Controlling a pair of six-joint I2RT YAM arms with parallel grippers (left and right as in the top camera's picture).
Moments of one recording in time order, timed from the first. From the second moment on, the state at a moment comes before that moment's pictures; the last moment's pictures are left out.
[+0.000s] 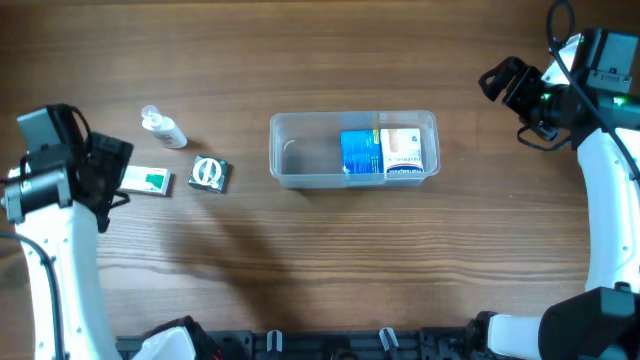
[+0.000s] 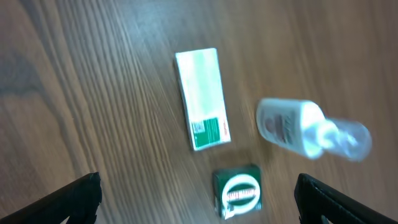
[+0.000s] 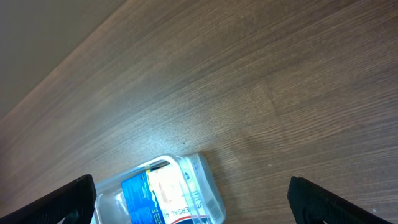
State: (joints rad) left arm 0.36 1.30 1.15 -1.00 -0.12 -0.93; right arm -0.20 1.53 1.41 -0.85 -0.30 0.39
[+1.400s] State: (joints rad) left arm 0.46 1.84 1.15 -0.87 0.10 -0.84; right arm -0.20 1.53 1.41 -0.85 -0.30 0.39
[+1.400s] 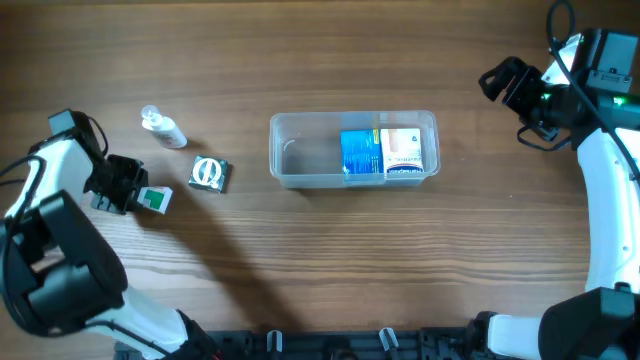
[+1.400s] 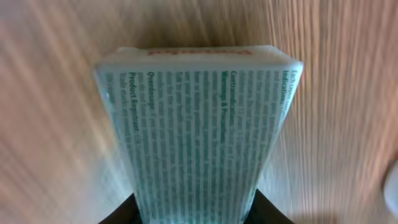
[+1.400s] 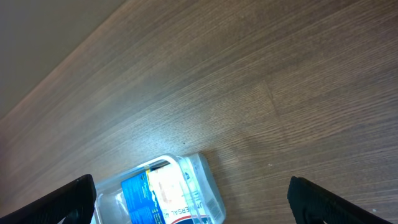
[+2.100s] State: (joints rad) left arm -0.33 1.12 1.16 -0.76 0.01 -0.69; right arm -0.20 1.53 1.41 -0.85 -0.30 0.39
